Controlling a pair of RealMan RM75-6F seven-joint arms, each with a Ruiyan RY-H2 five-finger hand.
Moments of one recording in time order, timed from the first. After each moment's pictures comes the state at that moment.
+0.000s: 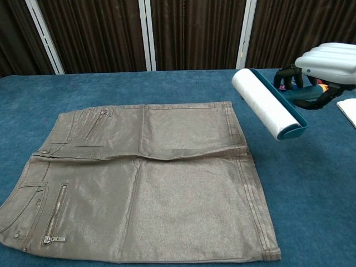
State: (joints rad) left arm -0.14 -1.16 -0.07 -1.56 1.43 1.43 0.06; right arm 0.72 -1.40 0.08 -1.14 -1.57 1.03 -0.07
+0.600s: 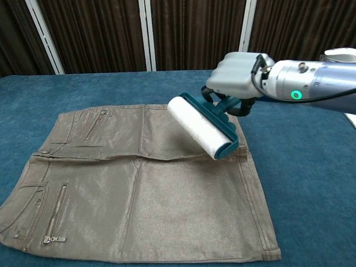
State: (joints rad) left arm -0.14 -1.14 -0.09 -1.52 1.36 1.38 0.01; right arm 0.97 -1.53 0.20 -1.39 -1.11 0.77 -0.96
